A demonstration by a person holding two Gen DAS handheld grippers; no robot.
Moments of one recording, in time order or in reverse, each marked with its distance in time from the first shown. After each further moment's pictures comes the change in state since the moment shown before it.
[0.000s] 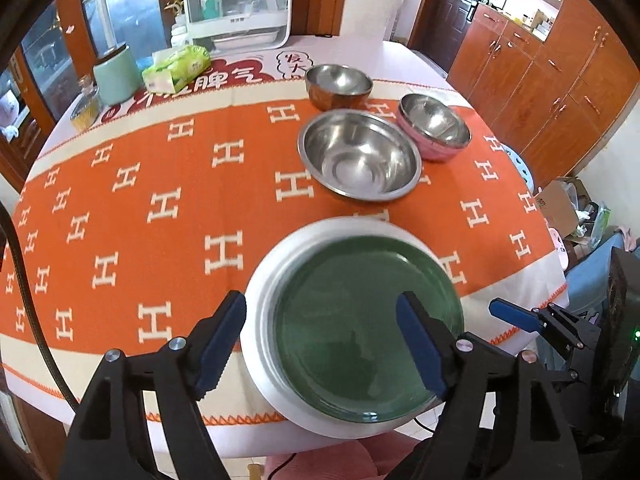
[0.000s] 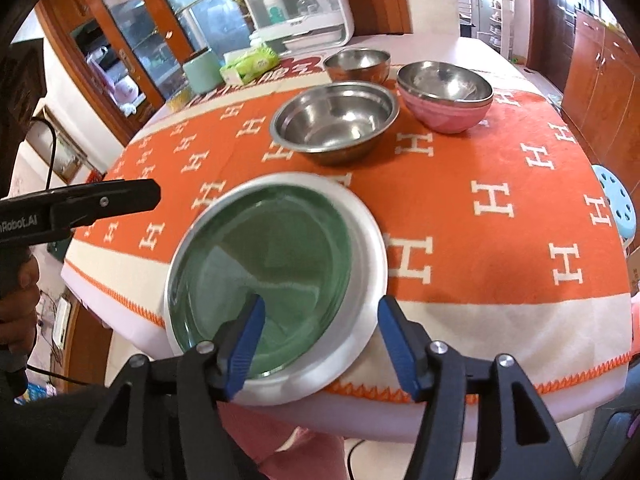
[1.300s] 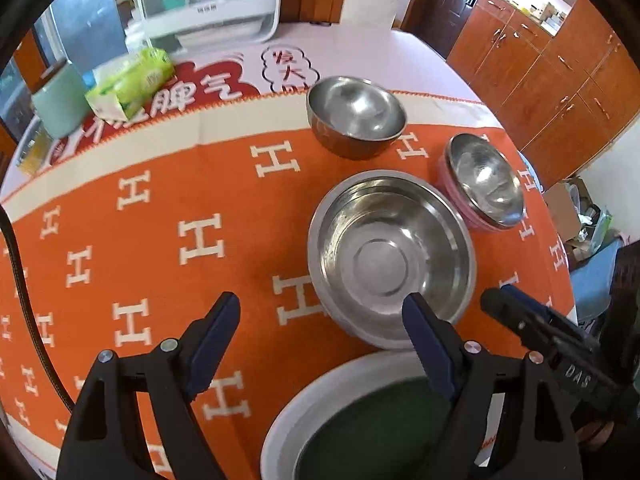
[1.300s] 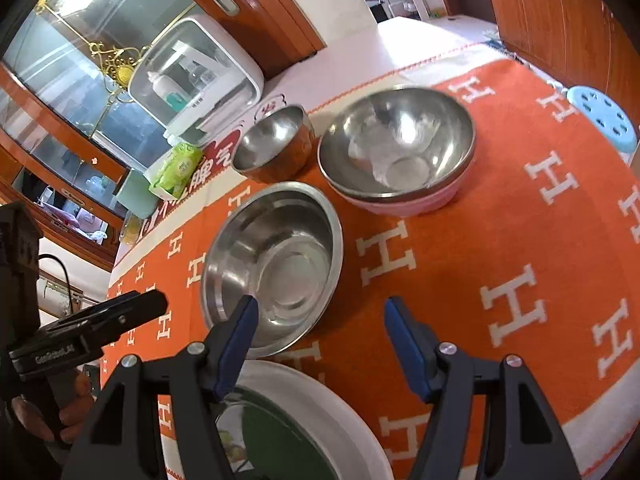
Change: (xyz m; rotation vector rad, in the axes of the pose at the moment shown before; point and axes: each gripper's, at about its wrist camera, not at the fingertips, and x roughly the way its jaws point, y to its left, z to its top) left arm 0.115 0.026 0.136 0.025 0.094 -0.056; right arm 0.077 -0.068 0.115 0.416 -0.078 0.041
